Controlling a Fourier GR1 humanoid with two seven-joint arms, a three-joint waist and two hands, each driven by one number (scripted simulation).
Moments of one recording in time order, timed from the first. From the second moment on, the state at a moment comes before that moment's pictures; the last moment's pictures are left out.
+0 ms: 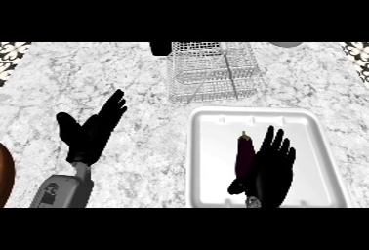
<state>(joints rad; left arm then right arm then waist) -0.18 0.16 -0.11 -1.48 0.18 0.00 0.22 -0.03 0.00 0.47 -1.63 1.41 -0.10 1.19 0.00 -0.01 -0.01</state>
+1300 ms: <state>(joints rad) -0.17 0.14 -0.09 -1.48 0.16 -0.02 0.23 -0.07 -0.02 0.46 -1.50 1.37 -0.27 1.07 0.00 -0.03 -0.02</state>
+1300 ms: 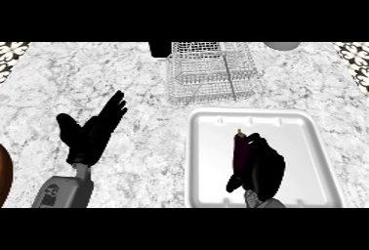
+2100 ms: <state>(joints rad) -0.15 0.15 -0.07 -1.50 0.16 -0.04 0.24 -0.05 -0.27 0.26 -2.00 0.81 0.10 0.81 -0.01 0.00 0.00</state>
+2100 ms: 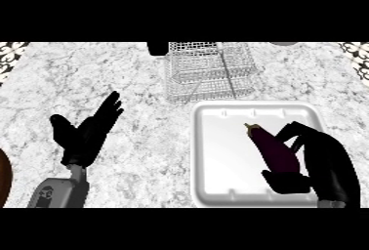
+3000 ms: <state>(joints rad) -0.17 0.12 -0.07 -1.48 0.14 -0.04 0.23 -0.68 -0.39 -0.02 -2.19 0.56 0.39 1.01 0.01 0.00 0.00</state>
